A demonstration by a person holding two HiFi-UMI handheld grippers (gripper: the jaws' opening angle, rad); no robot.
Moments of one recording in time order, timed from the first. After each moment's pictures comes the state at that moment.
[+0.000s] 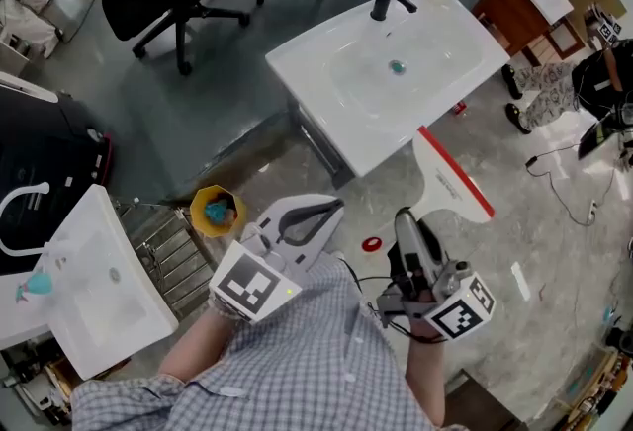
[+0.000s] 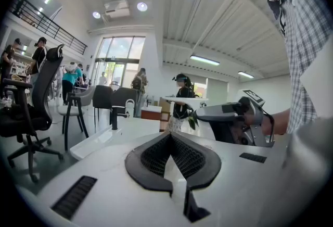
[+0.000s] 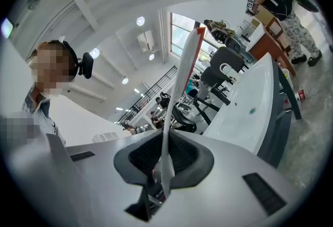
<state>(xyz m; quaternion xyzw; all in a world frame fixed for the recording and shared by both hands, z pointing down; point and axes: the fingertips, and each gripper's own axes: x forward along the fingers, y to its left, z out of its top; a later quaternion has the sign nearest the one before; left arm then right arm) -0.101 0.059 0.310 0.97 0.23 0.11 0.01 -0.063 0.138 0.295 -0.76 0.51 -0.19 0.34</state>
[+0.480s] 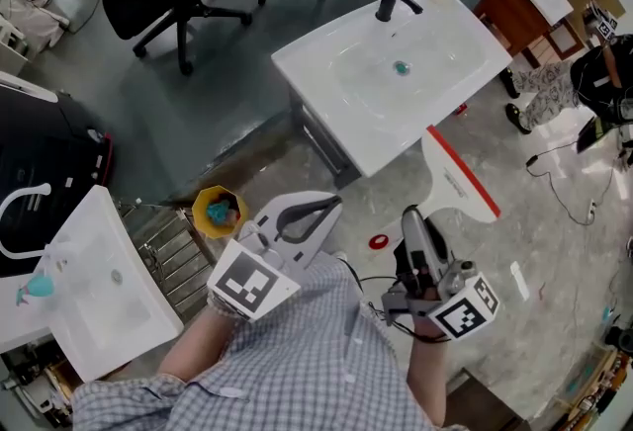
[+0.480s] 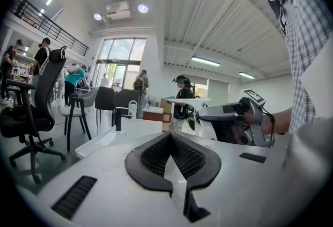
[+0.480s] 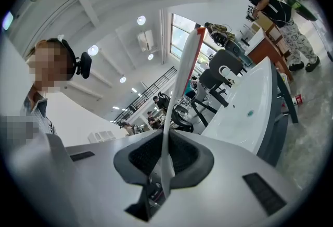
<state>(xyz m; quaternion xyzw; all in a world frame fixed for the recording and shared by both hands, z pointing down) -0.109 0.040 0.309 0.97 0.22 0.10 0.02 -0.066 0.132 0.294 -0.78 0.50 -0.19 0.33</state>
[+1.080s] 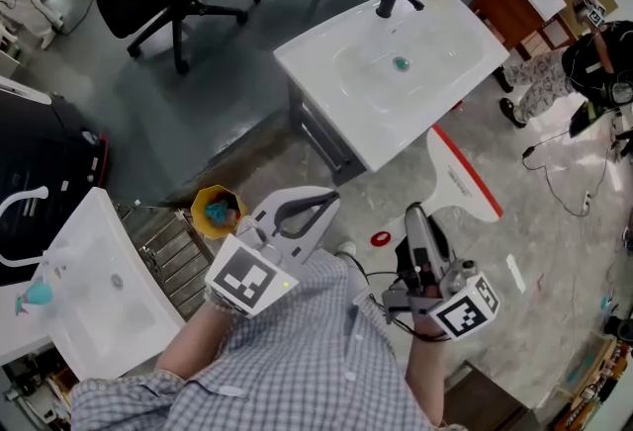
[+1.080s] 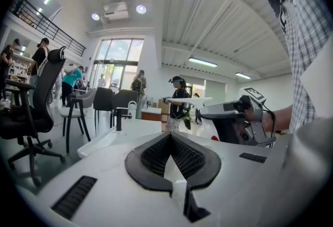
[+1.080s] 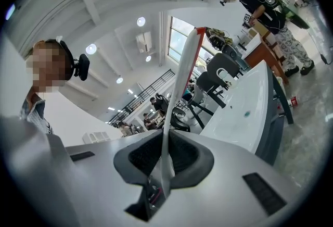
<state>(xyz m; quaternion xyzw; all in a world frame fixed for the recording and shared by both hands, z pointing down) -0.128 0.018 0.313 0.97 0.23 0.10 0.01 -0.085 0.118 0.295 -0.80 0.48 -0.18 0.33</state>
